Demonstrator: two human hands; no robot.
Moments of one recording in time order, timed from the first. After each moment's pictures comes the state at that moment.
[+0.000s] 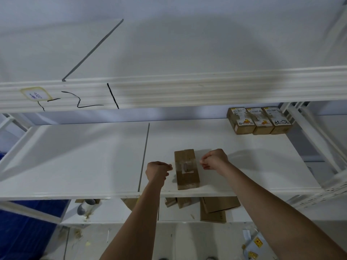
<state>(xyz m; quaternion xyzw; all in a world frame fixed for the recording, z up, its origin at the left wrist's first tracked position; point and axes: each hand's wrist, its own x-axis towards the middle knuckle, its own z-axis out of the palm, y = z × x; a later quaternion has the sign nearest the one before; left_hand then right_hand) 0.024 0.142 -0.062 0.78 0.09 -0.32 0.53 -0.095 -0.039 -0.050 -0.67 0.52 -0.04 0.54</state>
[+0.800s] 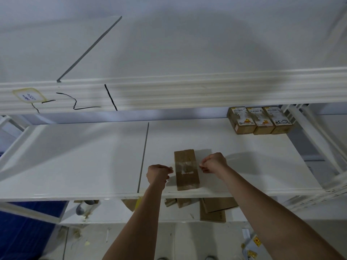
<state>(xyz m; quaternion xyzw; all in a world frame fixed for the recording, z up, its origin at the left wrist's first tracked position) 0.024 0.139 -0.074 0.79 0.10 -0.32 0.51 -0.092 -0.036 -0.063 -0.64 0.54 -0.03 0.54</state>
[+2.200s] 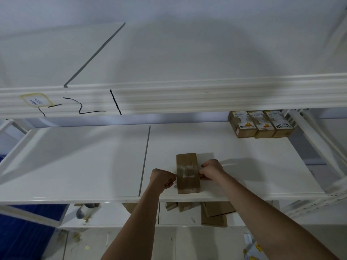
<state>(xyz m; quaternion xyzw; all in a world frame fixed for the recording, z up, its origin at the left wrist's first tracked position) 0.030 0.138 -0.067 0.75 0.11 -0.43 0.50 -0.085 -0.020 -0.063 -0.66 0.53 0.03 0.52</state>
